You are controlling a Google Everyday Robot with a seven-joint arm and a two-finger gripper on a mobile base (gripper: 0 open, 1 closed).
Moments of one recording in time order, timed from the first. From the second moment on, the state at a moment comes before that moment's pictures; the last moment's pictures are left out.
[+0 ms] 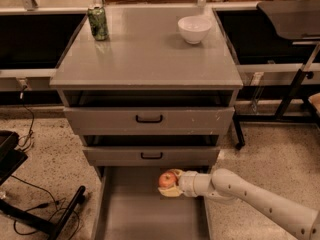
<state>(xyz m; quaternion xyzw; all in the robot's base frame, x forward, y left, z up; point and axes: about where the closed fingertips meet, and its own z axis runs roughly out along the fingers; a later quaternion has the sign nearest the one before) 0.558 -0.037 0.372 -0.44 0.74 0.30 0.41</state>
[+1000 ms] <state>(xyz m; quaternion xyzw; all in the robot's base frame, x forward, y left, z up) 0.551 -0.040 0.278 -0.47 0.75 0.32 0.35</state>
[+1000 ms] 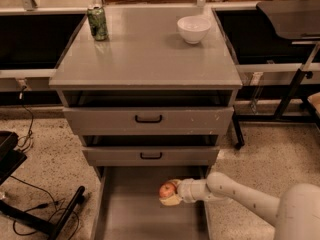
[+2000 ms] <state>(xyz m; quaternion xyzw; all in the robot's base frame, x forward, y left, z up) 0.537 0.065 0.132 -0.51 0.68 0.40 0.33</state>
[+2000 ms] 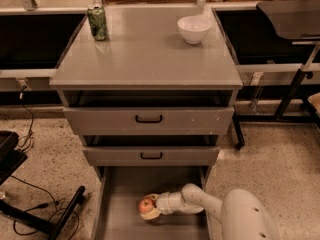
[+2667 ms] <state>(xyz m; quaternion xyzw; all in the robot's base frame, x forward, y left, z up) 0.538 0.065 0.128 -0.51 0.68 0.40 0.33</state>
